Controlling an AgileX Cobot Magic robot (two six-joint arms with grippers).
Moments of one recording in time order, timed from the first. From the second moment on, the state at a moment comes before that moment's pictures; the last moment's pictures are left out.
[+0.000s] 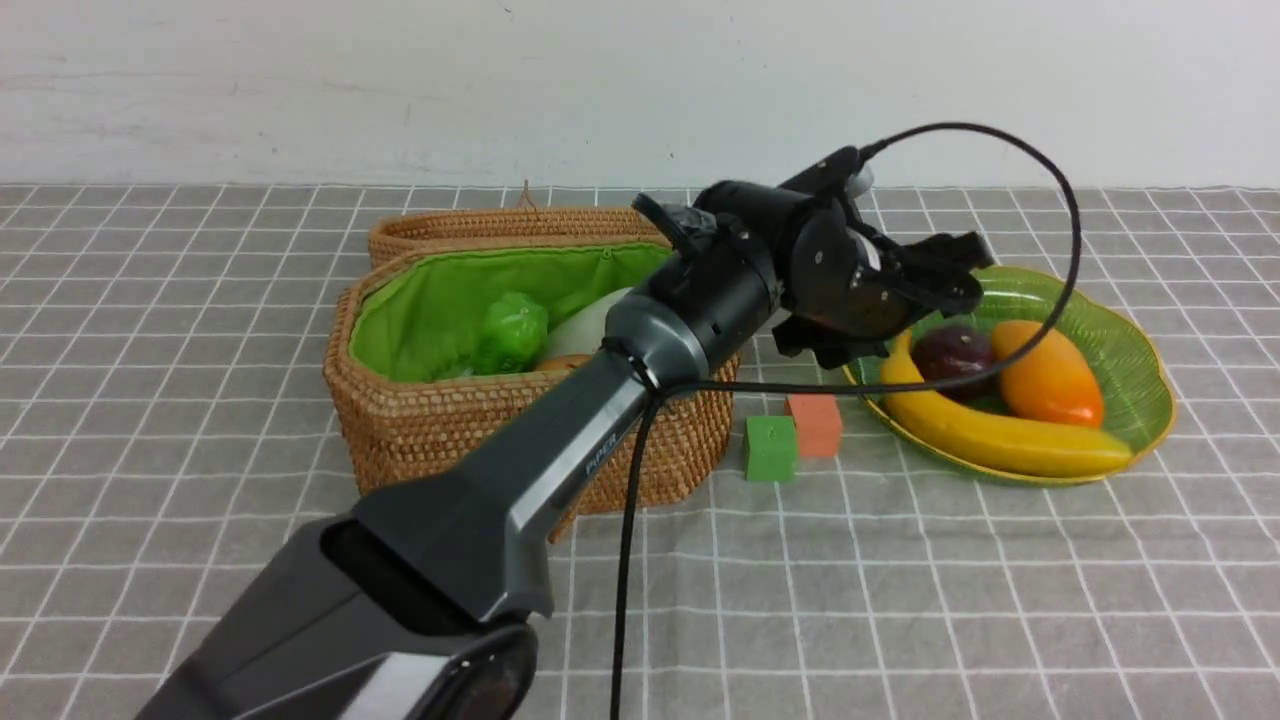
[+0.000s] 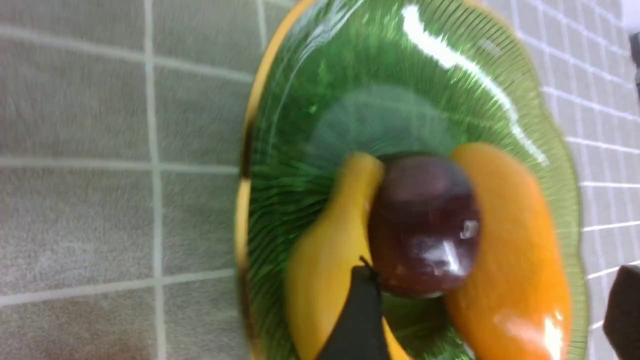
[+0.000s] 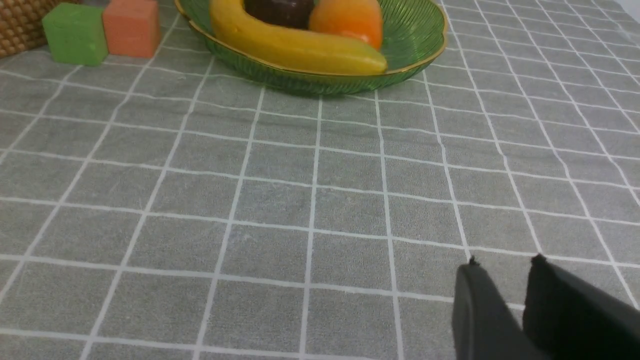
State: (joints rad) right arm 0.05 -0.01 0.01 -0.16 0.40 0.03; left arm -0.68 2.71 -2.83 -0.18 0.78 -0.74
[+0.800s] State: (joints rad) right arm 0.05 -0.01 0.01 -0.18 0.40 0.03; left arm -0.70 1.47 -2.25 0.08 1.24 -0.31
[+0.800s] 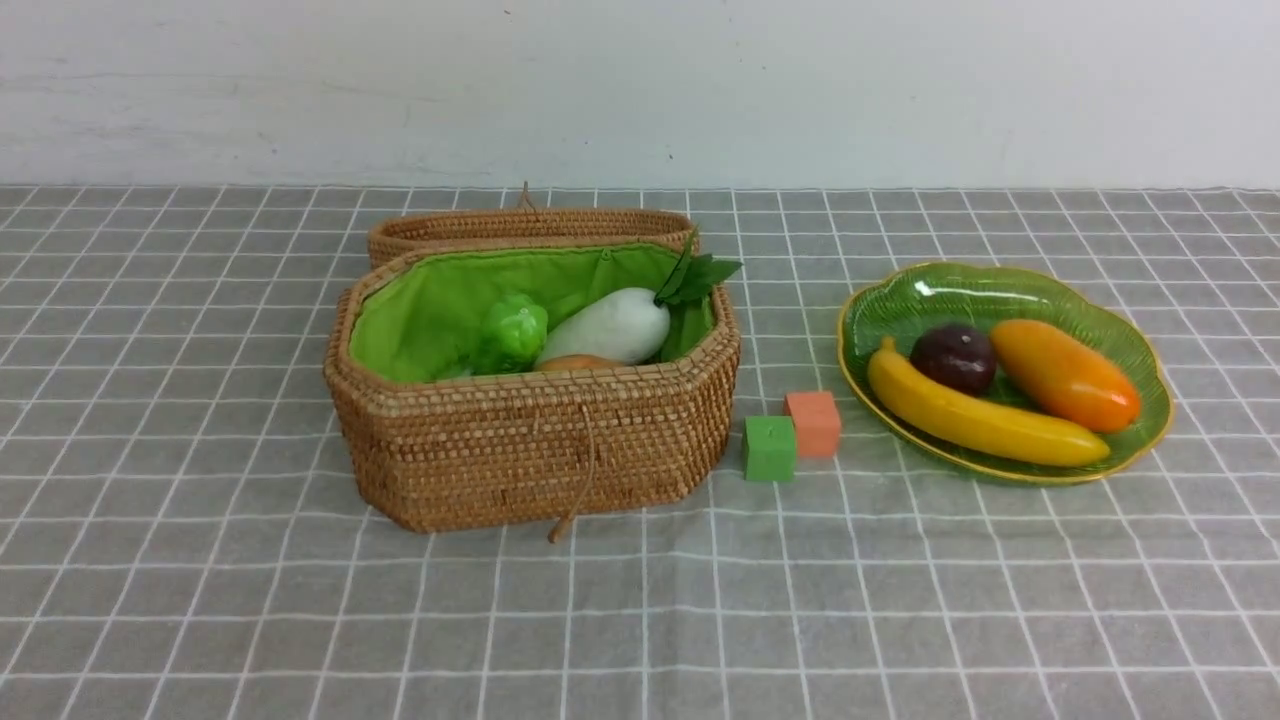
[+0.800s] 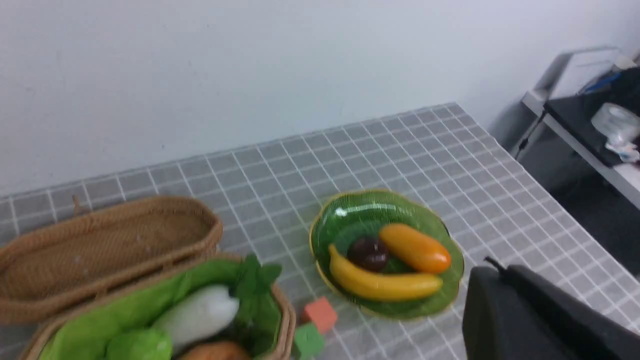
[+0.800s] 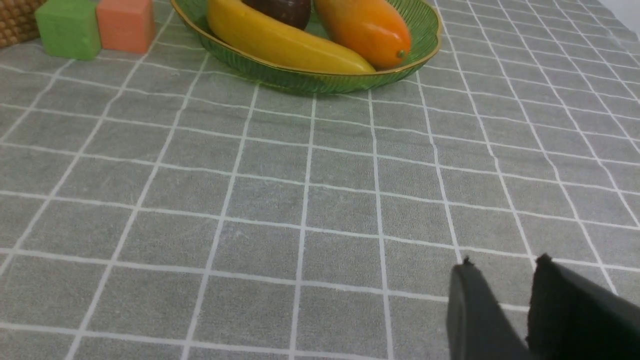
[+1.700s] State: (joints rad) right arm 0.05 -0.01 0.01 -0.19 0.40 0.03; left arm -0.70 0.48 -0.63 -0.05 0.76 -0.42
